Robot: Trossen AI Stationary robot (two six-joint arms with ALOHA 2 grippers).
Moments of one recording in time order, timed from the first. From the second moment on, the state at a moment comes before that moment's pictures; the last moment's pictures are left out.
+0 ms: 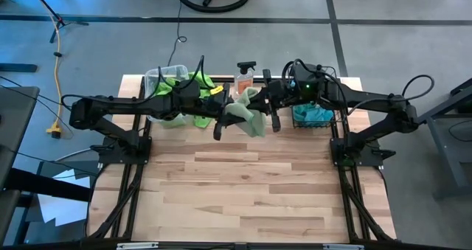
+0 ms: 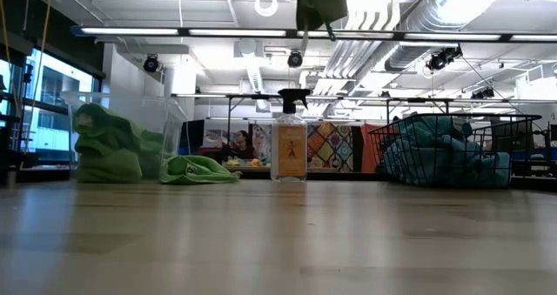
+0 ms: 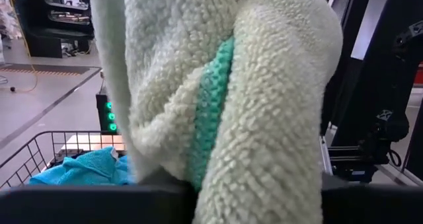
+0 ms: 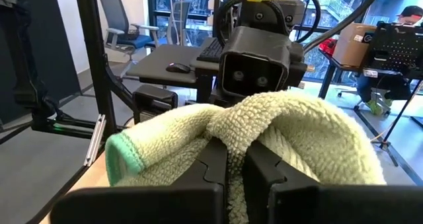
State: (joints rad) left arm 0.13 1.40 1.14 0.24 0.25 -0.04; right arm -0.15 1.36 1.40 -0.15 -0.30 -0.13
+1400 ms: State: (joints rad) left arm 0.27 1.15 1.14 -0.30 0.04 0.03; right arm -0.14 1.11 1.40 -0.54 -0.04 0.10
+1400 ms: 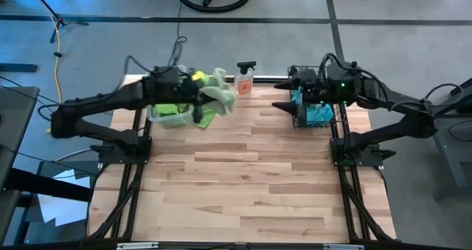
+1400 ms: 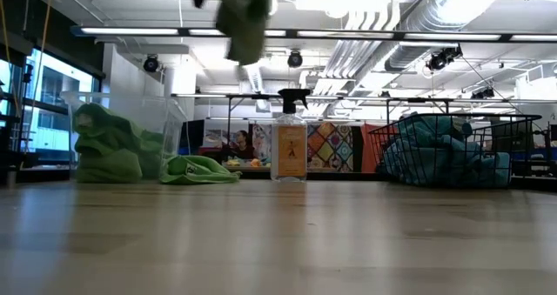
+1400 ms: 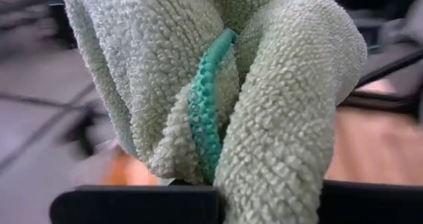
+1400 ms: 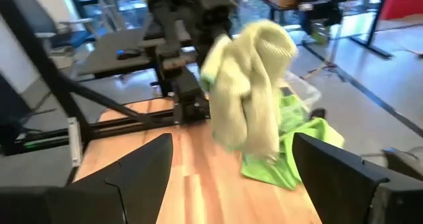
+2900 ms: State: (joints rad) left arm 0.84 1.30 1.14 -1.00 -0.26 0.14; right arm -0.14 1.13 1.40 -0.56 0.08 0.07
